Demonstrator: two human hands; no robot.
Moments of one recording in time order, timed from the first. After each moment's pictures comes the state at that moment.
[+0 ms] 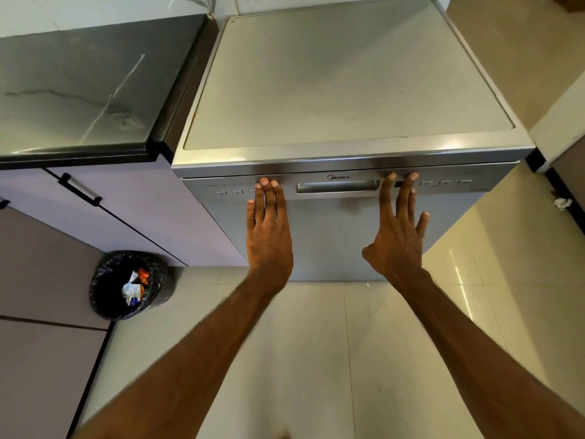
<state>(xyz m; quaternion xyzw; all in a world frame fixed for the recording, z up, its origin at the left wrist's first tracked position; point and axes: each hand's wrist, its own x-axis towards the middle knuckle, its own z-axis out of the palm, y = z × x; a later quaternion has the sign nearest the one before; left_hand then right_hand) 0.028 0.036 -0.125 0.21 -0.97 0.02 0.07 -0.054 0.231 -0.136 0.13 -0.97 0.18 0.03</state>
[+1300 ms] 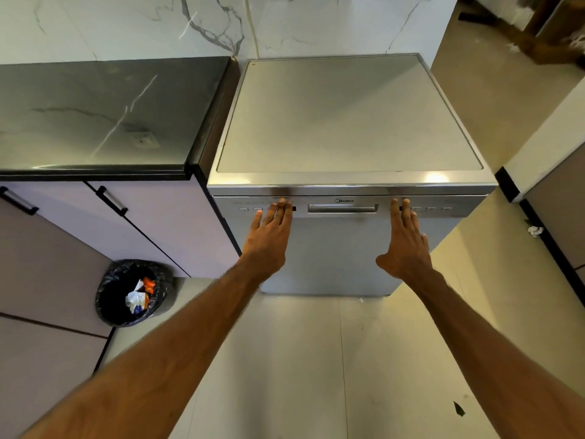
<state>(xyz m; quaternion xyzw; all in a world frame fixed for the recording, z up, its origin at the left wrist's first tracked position) 0.049 -0.008 -0.063 0.06 -1.00 -0.01 -0.08 -0.054 0.256 -0.084 0.14 -0.97 0.18 -0.10</state>
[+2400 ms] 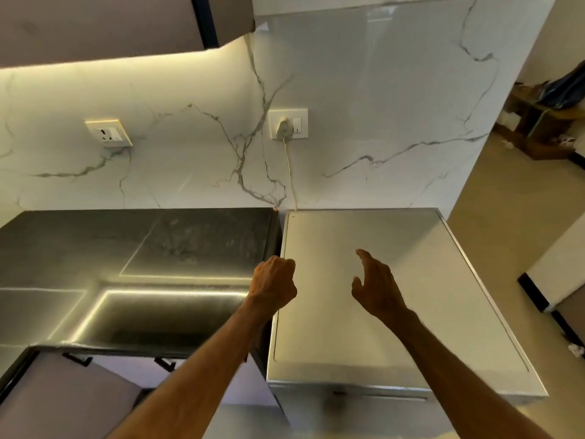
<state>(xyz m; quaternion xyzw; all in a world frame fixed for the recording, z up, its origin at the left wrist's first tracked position) -0.127 -0.192 0.194 0.12 -0.99 -0.09 0.04 -0.213 0.026 0.158 0.23 -0.92 0.32 -0.01</state>
